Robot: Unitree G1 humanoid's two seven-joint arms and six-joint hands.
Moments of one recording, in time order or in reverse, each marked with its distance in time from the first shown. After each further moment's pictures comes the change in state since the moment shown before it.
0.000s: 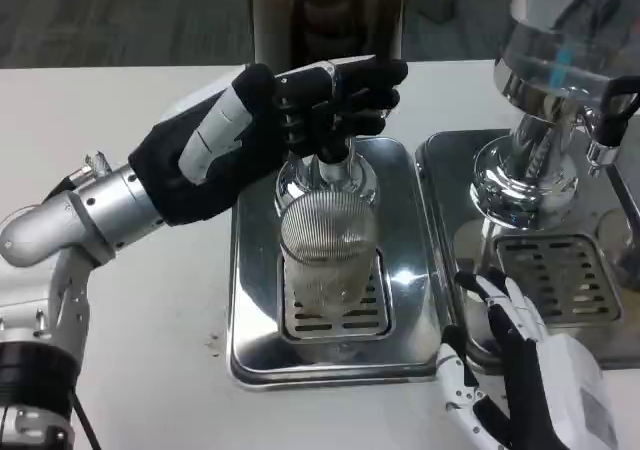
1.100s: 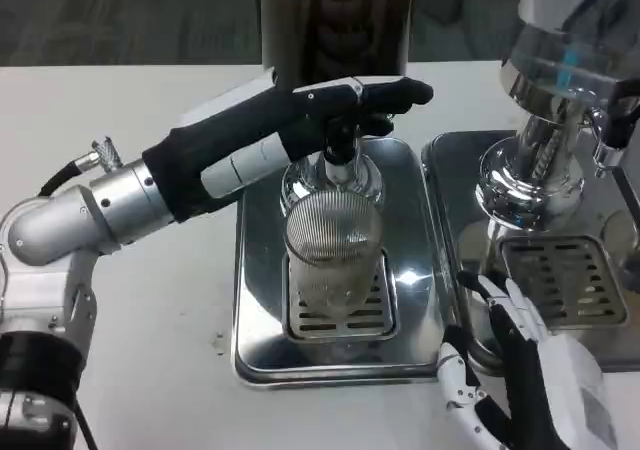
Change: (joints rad) left arm -0.038 0.012 -0.059 0.086 0.115 -0.296 0.028; right arm 0.000 0.000 -0.002 0.001 0.014 0.000 0.000
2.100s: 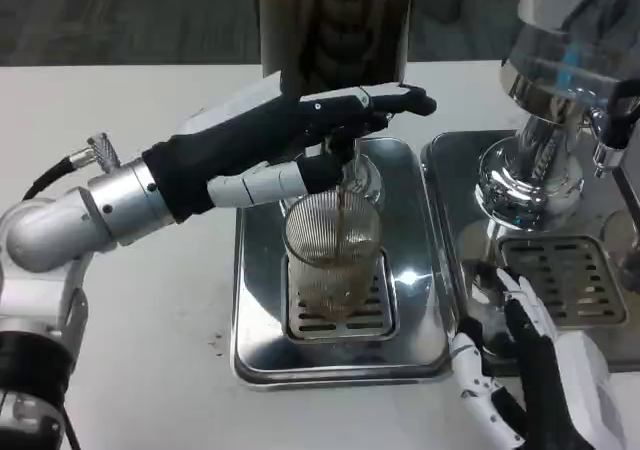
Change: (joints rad) left arm 0.001 0.040 -0.062 0.013 0.088 -0.176 0.118; right arm -0.017 -0.004 -0.038 -0.008 0.112 -0.001 0.031
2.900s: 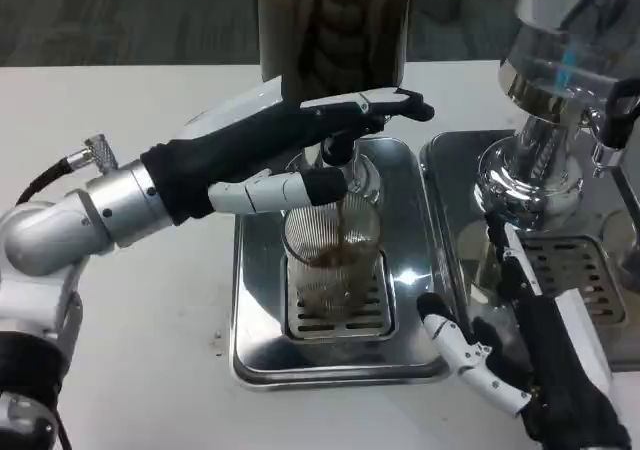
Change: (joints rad) left arm 0.000 0.023 -0.031 0.013 0.028 -0.054 0.048; right arm -0.112 -0.060 -0.089 -0.032 0.265 -0.027 0.204
